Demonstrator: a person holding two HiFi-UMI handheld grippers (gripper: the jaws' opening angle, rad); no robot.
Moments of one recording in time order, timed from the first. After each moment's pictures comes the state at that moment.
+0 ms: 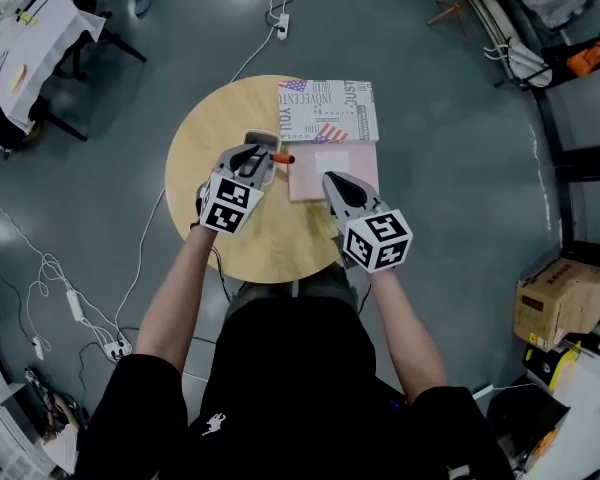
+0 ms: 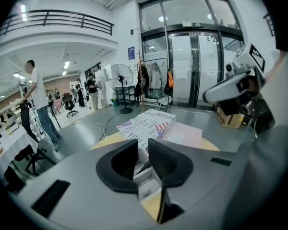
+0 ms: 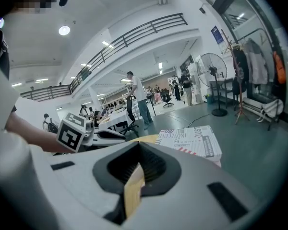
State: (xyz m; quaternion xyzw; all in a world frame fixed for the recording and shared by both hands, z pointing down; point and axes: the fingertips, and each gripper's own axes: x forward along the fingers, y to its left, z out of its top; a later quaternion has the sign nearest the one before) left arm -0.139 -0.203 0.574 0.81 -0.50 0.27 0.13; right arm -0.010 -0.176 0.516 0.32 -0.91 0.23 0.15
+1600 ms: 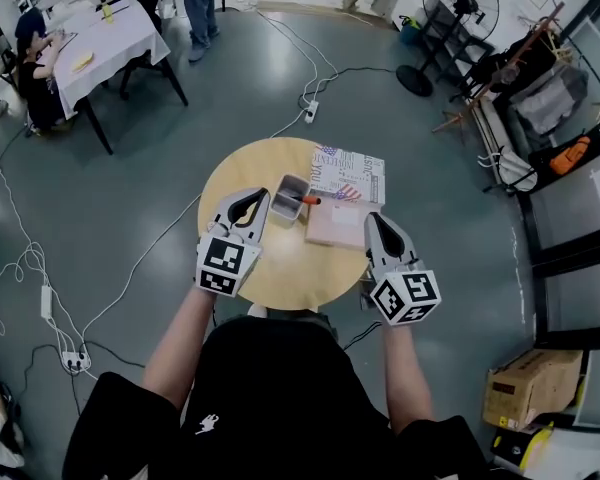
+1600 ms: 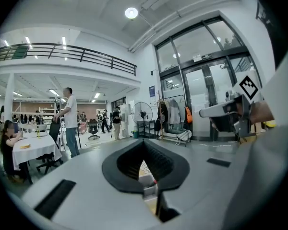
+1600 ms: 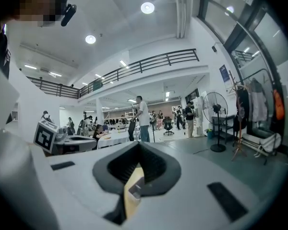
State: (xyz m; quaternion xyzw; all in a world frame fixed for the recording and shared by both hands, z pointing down) left arm -0.189 -0.063 0.385 0.77 -0.63 0.08 0.02; right arm 0.004 -0.102 0.357 0.35 -0.93 0.08 0.05
